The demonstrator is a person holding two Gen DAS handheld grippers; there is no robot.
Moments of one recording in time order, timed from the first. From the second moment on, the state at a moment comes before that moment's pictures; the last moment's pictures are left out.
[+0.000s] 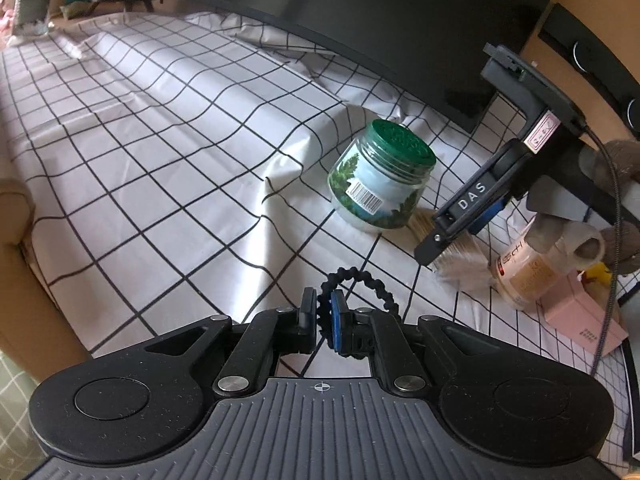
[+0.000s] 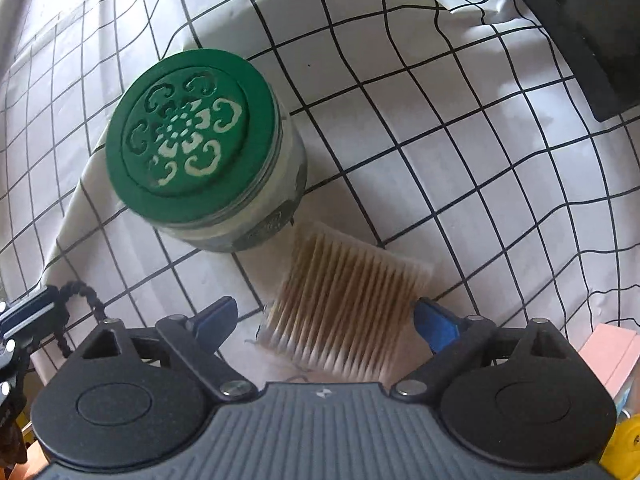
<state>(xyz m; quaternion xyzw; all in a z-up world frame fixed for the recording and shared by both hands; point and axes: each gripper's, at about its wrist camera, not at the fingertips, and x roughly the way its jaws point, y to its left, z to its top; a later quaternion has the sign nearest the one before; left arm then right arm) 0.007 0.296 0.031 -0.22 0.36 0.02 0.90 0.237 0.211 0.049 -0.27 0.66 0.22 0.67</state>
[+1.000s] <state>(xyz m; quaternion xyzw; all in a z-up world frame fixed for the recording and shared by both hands) 0.002 0.280 0.035 -0.23 0.37 0.01 0.90 0.245 0.192 0.063 -0.24 0.67 0.20 0.67</state>
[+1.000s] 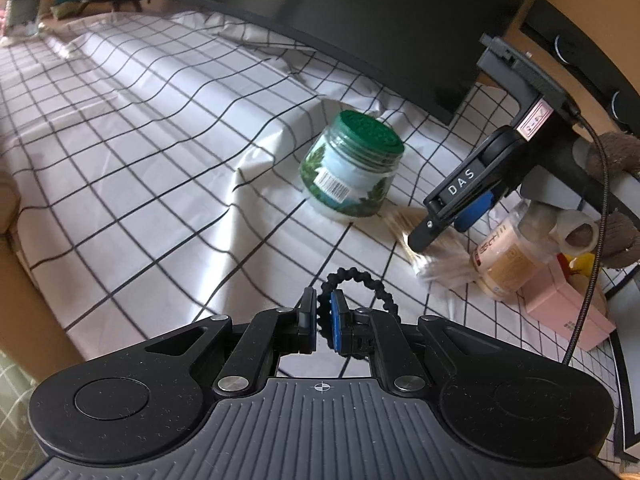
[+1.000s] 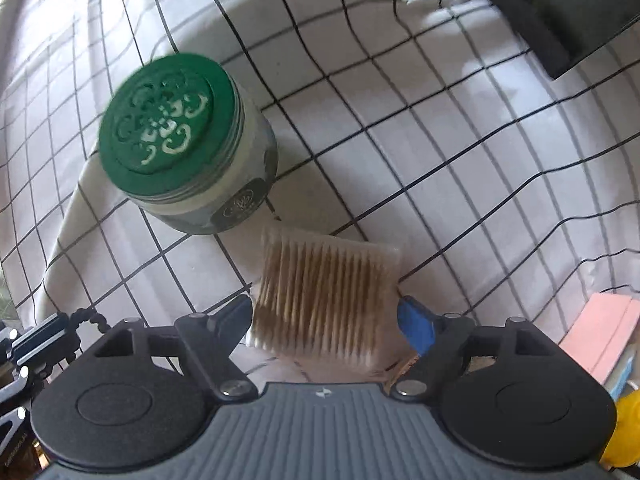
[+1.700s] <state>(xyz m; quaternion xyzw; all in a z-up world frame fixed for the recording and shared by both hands) 0.011 0.283 0.035 -0.23 0.37 0.01 0.90 0.224 0.179 0.096 -0.22 0.63 0.23 0.70</state>
